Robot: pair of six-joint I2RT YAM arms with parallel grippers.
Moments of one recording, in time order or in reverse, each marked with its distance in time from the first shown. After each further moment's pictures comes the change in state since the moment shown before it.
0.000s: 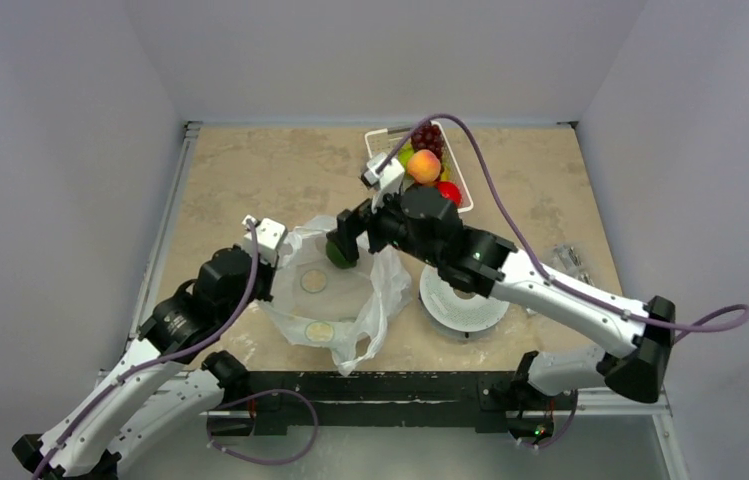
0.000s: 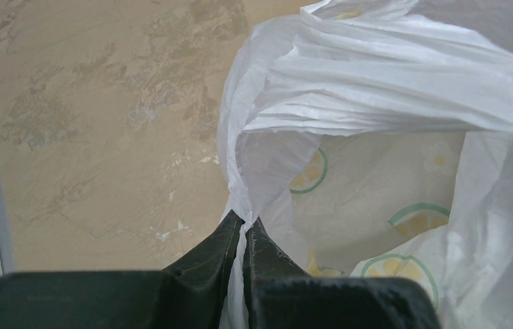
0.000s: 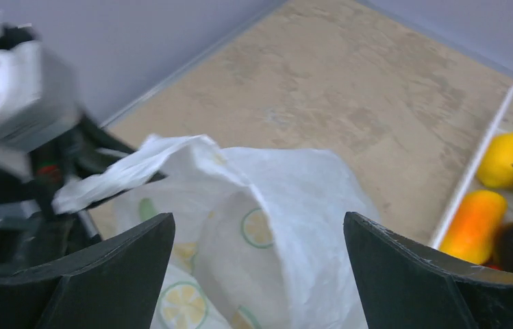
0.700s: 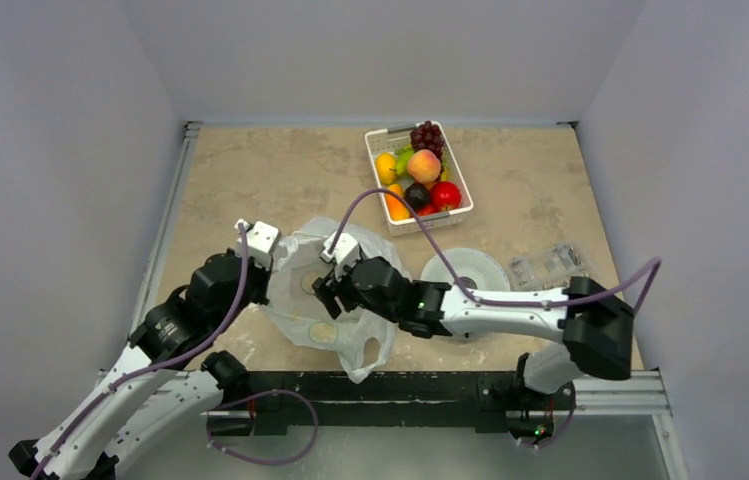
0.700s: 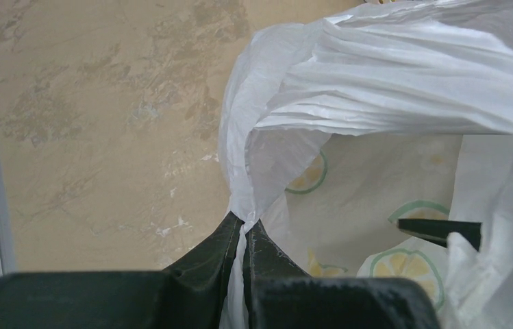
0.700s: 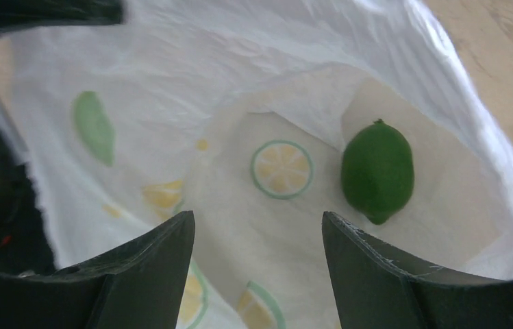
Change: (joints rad) left arm -0.018 -0.039 0.014 -0.041 -0.017 -0.026; right arm 0.270 0.082 -0.370 0.366 0.086 -0.026
